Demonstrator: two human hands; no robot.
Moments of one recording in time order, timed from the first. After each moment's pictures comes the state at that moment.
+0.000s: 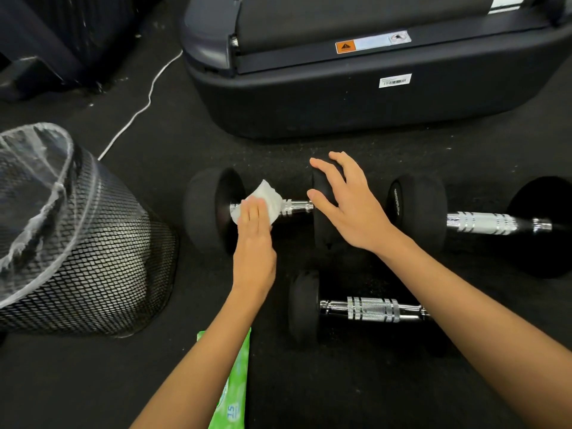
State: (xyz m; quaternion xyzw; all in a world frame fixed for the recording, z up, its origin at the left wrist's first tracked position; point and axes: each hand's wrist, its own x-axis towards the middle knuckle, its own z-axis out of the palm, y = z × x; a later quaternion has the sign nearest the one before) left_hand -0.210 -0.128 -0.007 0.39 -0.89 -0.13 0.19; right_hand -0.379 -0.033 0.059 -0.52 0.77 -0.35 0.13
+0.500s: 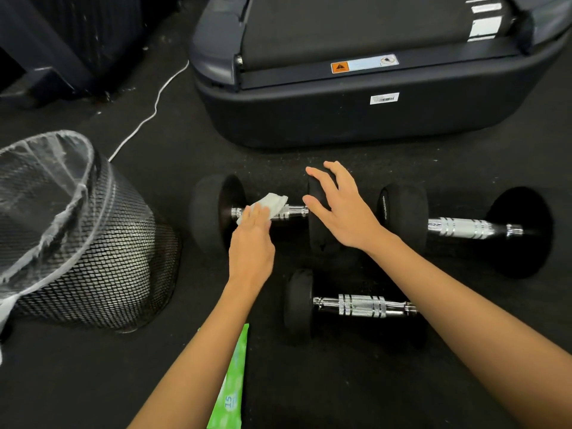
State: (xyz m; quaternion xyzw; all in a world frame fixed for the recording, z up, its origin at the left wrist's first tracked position) left_hand -0.211 -0.121 0.027 0.39 -0.88 -0.14 0.22; right_hand -0.381 -0.030 0.064 -0.52 0.77 -0.33 0.14
